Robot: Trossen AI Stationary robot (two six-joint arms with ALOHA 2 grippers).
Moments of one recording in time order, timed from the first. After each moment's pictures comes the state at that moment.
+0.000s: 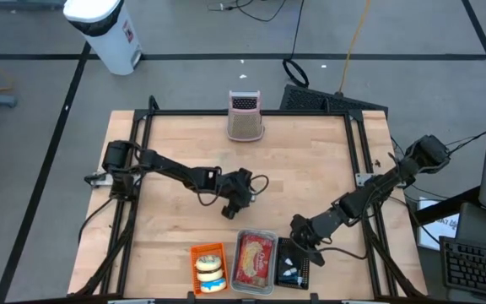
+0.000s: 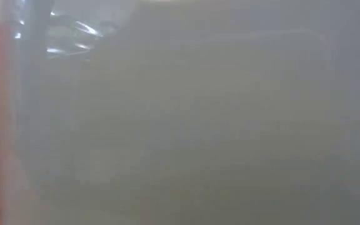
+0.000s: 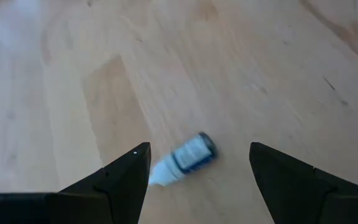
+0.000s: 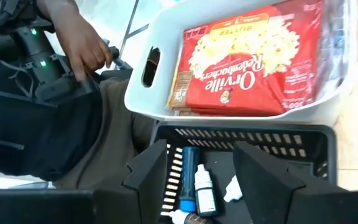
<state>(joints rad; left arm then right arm) -0.05 1.89 1.01 0.10 0.00 0.54 0.56 1.39 0.62 0.25 -0.11 0.75</state>
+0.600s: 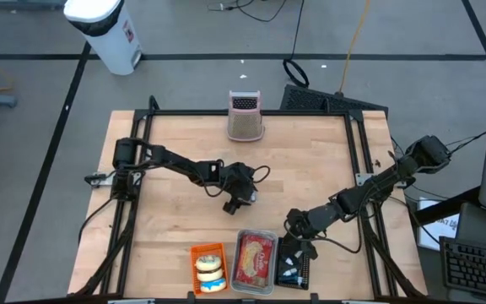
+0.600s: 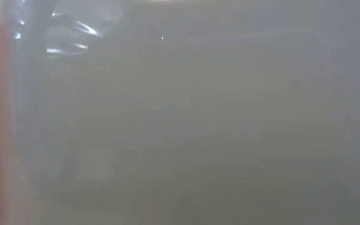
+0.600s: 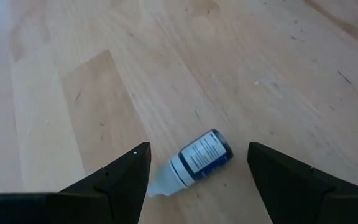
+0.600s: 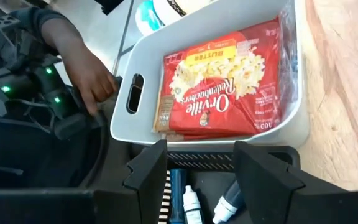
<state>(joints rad) 0.05 1.98 1.01 0.18 0.21 0.57 0.49 1.39 0.62 0.26 -0.11 0.79</state>
